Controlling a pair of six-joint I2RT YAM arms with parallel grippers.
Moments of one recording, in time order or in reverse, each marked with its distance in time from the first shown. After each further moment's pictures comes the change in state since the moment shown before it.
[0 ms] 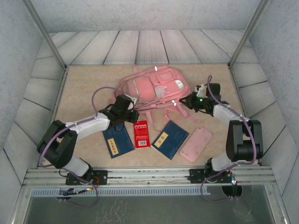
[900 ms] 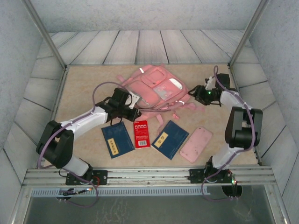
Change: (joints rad) left arm 0.037 0.027 0.167 -0.211 0.248 0.189; right arm -0.099 0.128 0.244 -0.336 0.103 -0.337
